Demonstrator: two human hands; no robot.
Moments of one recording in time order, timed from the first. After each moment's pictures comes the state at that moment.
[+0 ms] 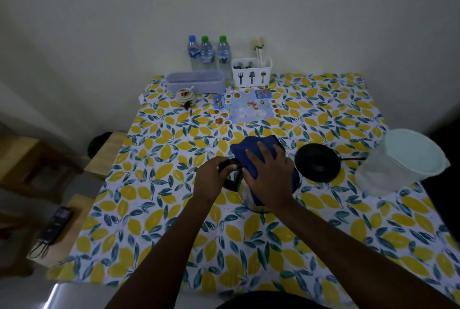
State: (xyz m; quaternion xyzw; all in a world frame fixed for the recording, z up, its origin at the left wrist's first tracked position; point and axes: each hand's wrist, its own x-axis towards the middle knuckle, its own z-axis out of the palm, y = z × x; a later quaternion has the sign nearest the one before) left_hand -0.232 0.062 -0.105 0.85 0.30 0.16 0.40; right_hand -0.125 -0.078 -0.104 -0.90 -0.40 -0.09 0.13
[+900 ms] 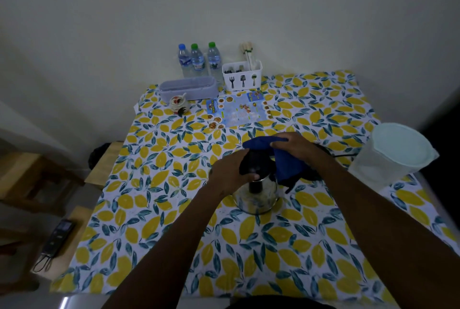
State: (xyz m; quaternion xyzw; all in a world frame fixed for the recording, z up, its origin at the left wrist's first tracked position) left_hand -0.181 0.026 -0.065 0.93 0.20 -0.05 0.30; right_hand 0.019 -0.107 -0.081 -0.79 -0.31 0.35 0.40
